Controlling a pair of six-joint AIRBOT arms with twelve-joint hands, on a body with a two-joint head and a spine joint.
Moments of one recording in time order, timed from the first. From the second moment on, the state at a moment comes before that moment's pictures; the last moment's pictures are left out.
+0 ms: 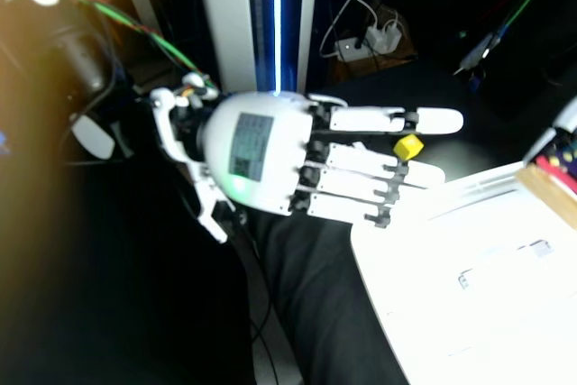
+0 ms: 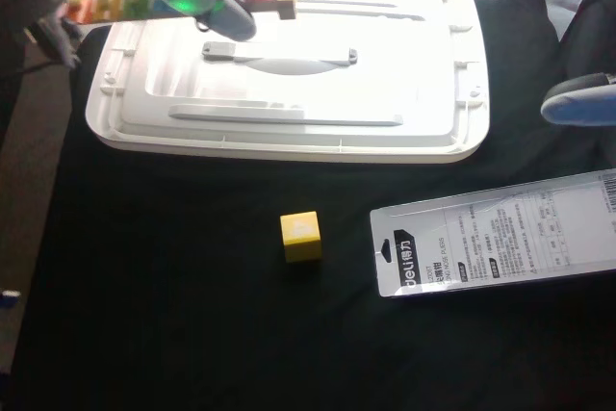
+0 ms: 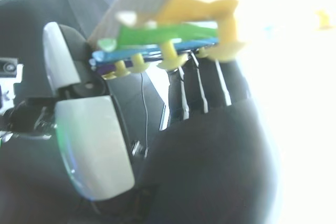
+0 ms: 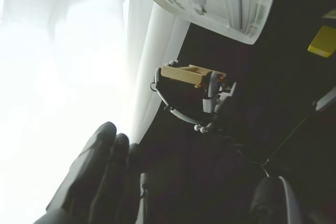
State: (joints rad) left arm 0.32 -1.28 1.63 0.54 -0.29 0.43; right arm -0.91 -0.98 1.33 -0.08 1.24 -0.13
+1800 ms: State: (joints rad) left arm 0.41 -1.54 1.88 0.53 -0.31 0.27; right arm -0.91 -1.00 1.34 -0.11 1.27 -0.13
